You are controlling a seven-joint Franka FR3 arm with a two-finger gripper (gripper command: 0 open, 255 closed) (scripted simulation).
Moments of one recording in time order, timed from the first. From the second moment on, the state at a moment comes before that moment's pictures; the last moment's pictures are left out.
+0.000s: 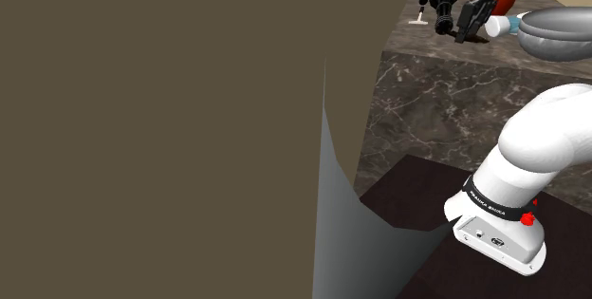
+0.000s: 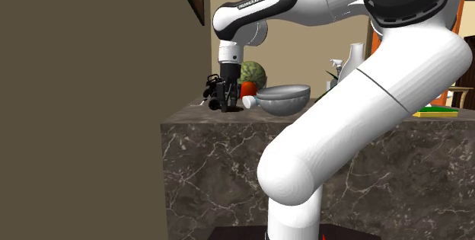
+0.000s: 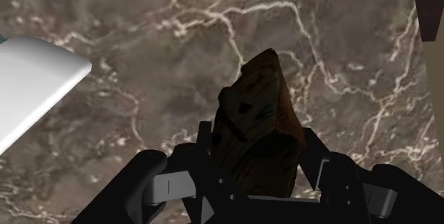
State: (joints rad) arm -0.11 -0.76 -0.49 -2.39 -0.26 1.68 -0.35
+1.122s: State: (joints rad) arm -0.09 -0.71 -0.45 -2.16 -0.21 1.47 -0.35
